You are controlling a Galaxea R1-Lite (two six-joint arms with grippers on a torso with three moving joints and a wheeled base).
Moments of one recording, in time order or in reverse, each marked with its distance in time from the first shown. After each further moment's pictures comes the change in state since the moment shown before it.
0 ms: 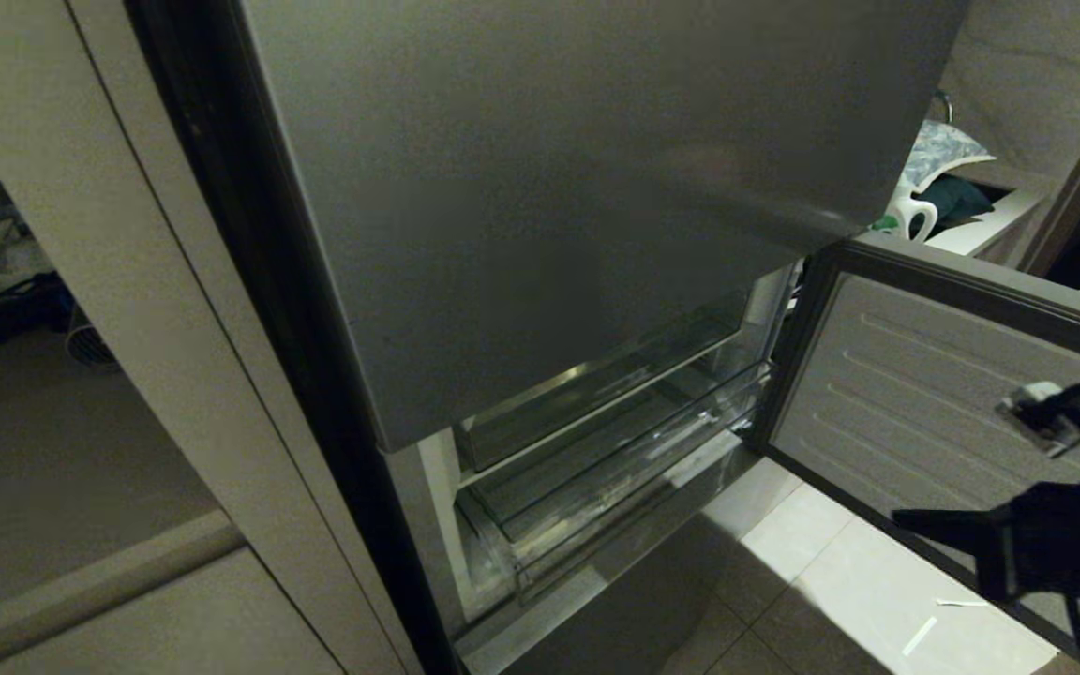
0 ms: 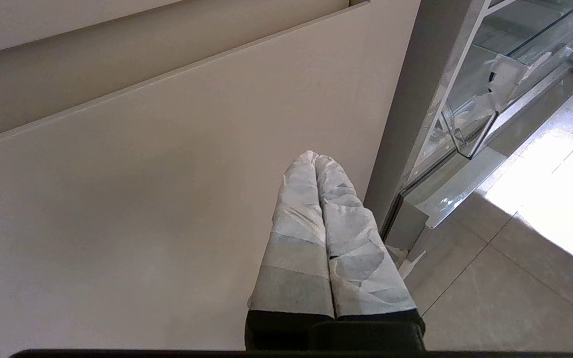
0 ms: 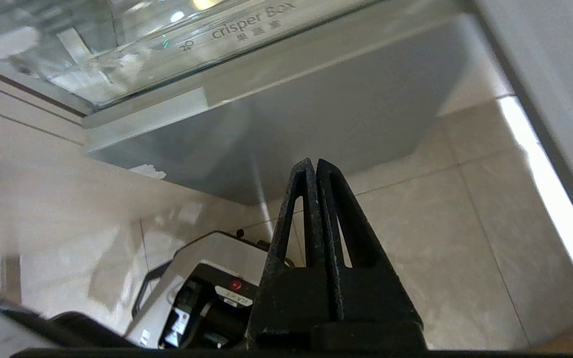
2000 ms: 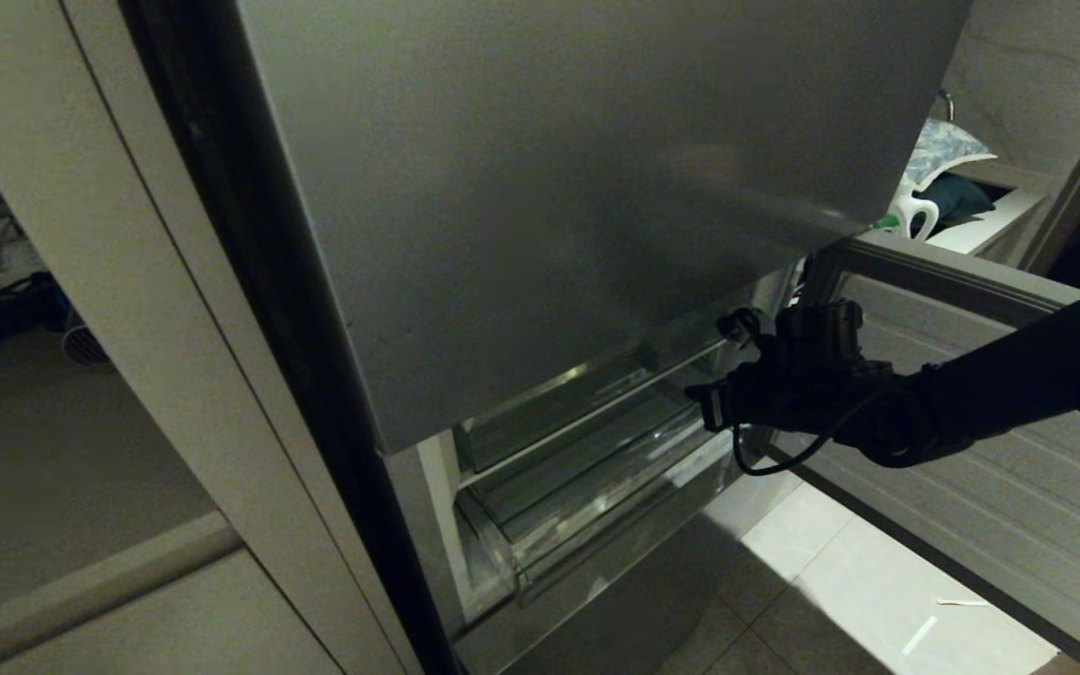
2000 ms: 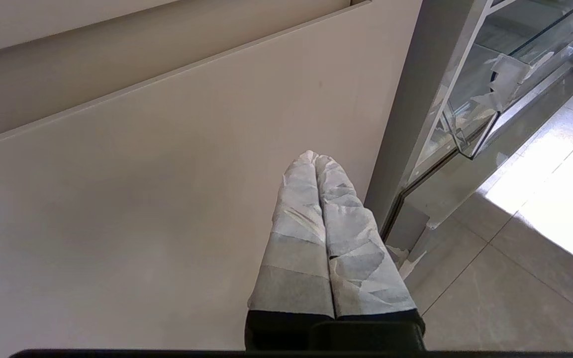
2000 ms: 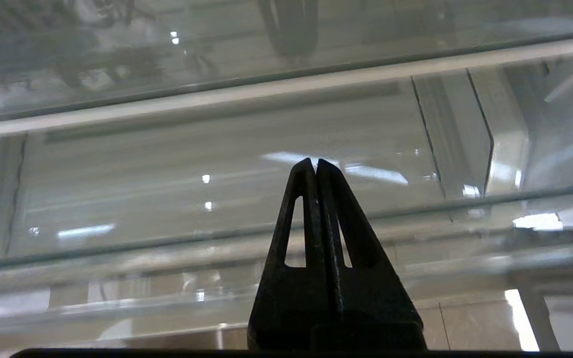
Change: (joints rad) left arm 0.000 0.000 0.000 0.000 0.000 0.000; right arm 0.188 0.812 -0.699 -0.286 -0.107 -0.052
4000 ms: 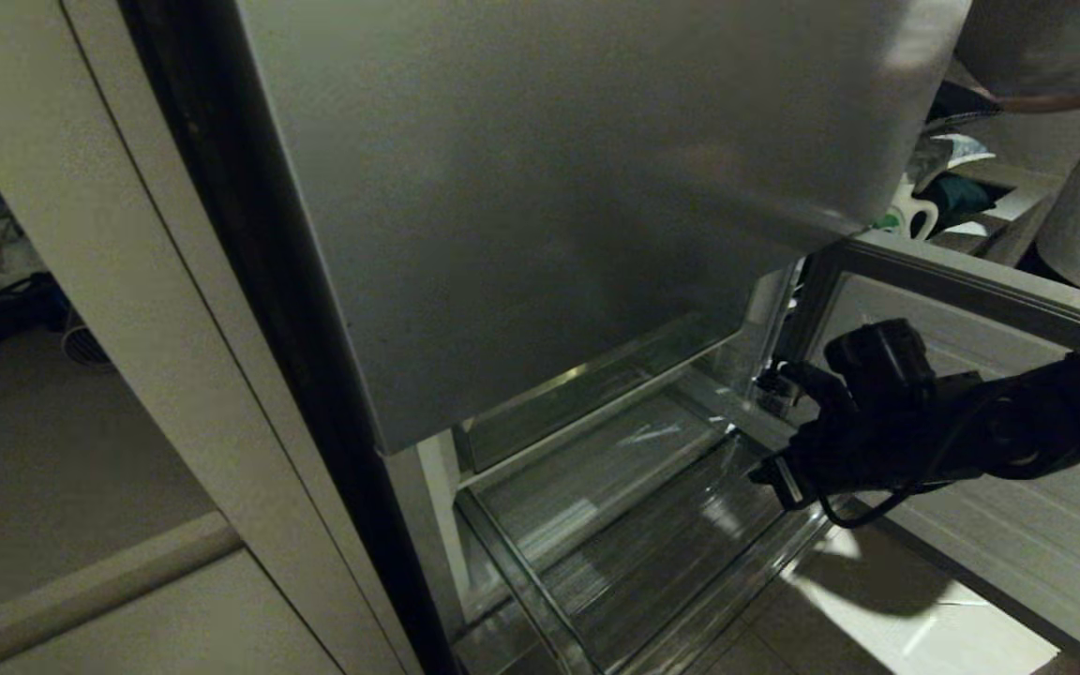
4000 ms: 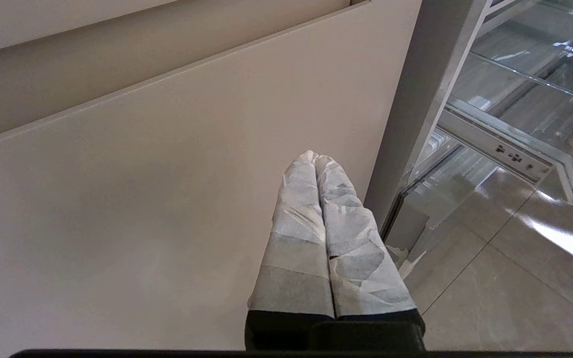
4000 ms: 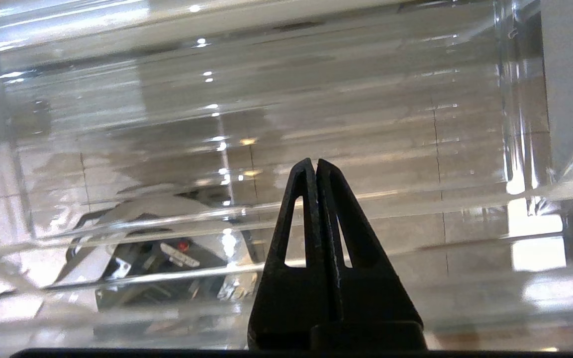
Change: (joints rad) left arm 0.000 0.000 0.000 0.000 0.000 0.000; right arm -0.026 -0.262 0.197 0.474 -0.059 -0.075
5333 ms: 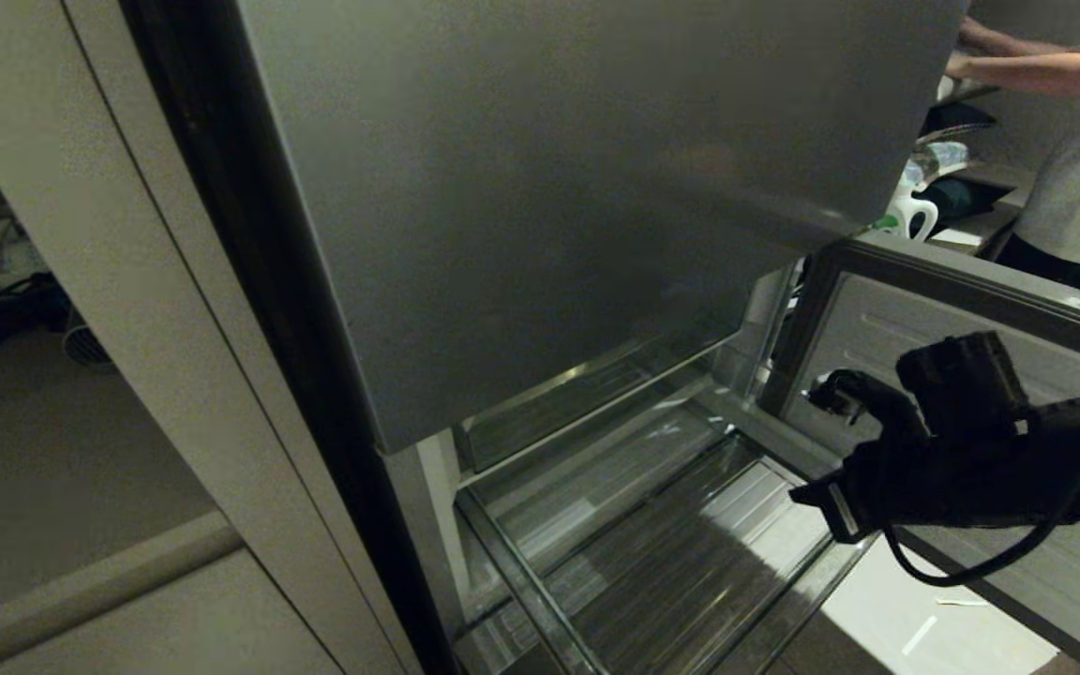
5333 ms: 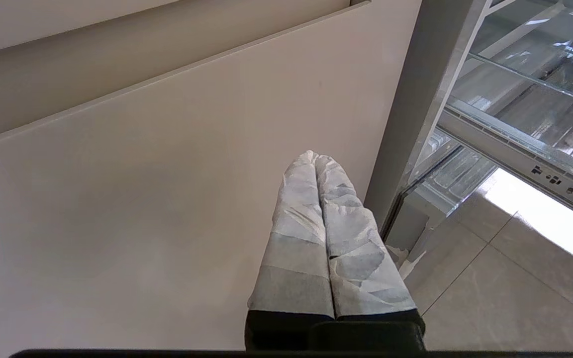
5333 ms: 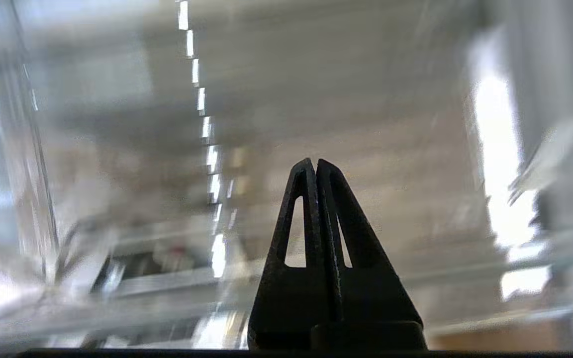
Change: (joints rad) left arm 0.000 0.000 0.000 0.000 0.000 0.000; right arm -0.004 -0.188 0.193 -0.069 -0.025 0.001
